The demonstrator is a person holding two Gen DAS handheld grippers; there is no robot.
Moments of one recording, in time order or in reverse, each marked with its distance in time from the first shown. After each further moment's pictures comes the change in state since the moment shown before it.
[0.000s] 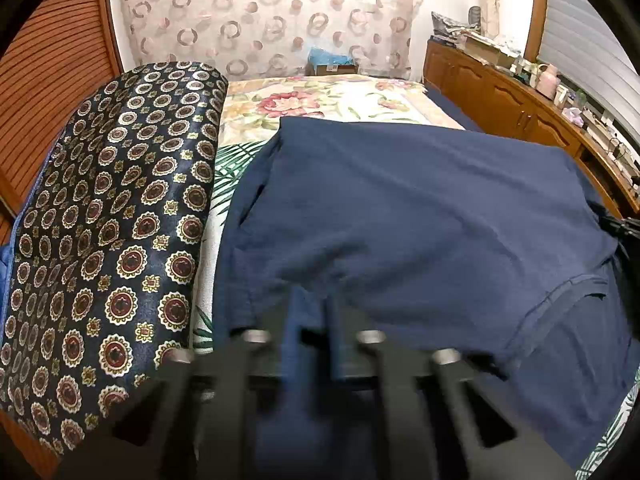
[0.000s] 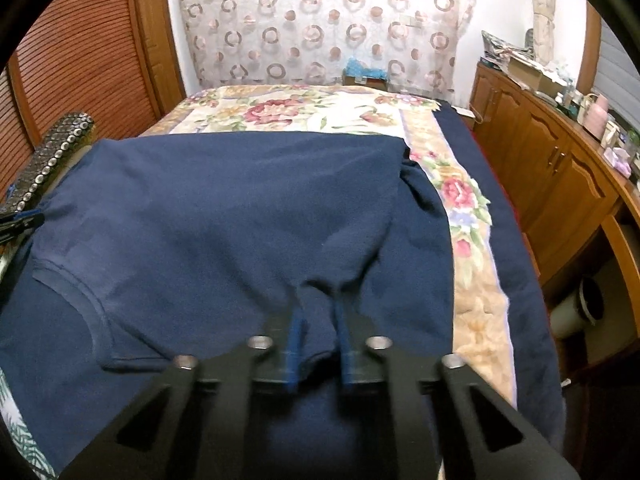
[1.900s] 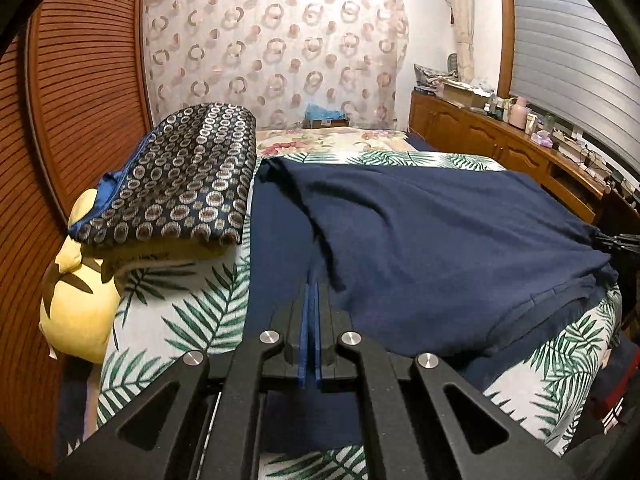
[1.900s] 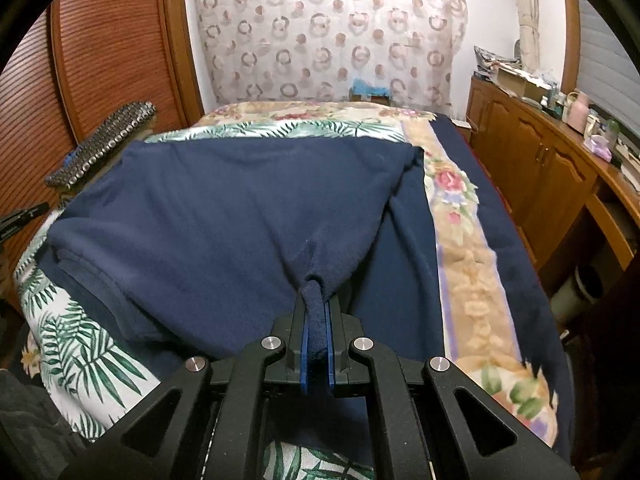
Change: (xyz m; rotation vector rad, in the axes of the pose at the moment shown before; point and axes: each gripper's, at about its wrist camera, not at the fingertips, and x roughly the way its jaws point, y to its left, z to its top) left arm -0.136 0.003 -0.134 0.006 -0.237 -0.010; right arm -0.091 0.022 -0.109 0.026 -0.068 -0.016
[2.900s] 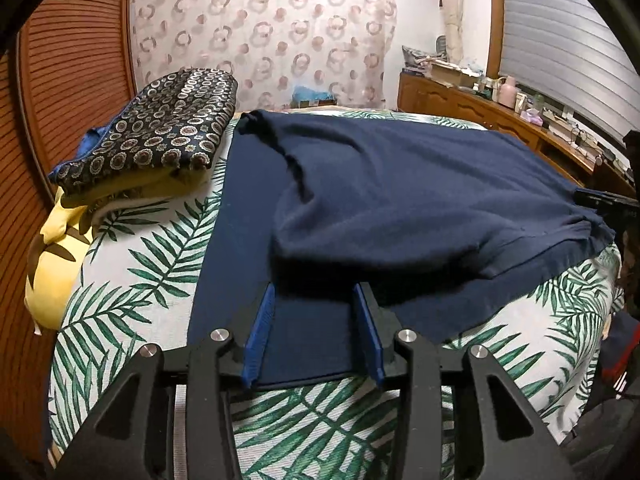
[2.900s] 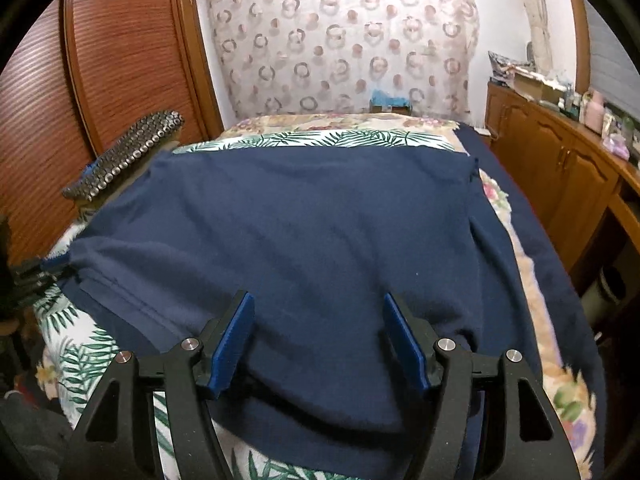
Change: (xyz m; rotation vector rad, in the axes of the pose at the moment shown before) left arm 0.004 -0.017 -0.049 0.028 0.050 -0.031; right arm 0.007 0.034 0.006 0.031 -0.071 0.107
